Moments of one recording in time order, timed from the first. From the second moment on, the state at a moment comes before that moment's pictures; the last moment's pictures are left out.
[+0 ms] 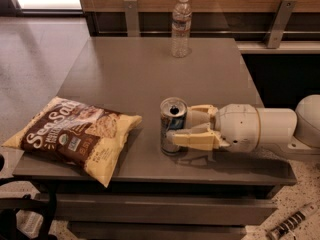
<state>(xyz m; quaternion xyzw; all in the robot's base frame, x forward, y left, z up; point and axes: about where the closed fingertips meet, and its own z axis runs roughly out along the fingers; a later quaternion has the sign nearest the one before) 0.435 -0.048 0.874 -0.48 0.57 0.44 0.51</state>
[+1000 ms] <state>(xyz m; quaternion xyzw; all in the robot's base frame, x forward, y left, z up) 0.432 -0.041 0.868 -0.48 0.57 0.44 0.51</state>
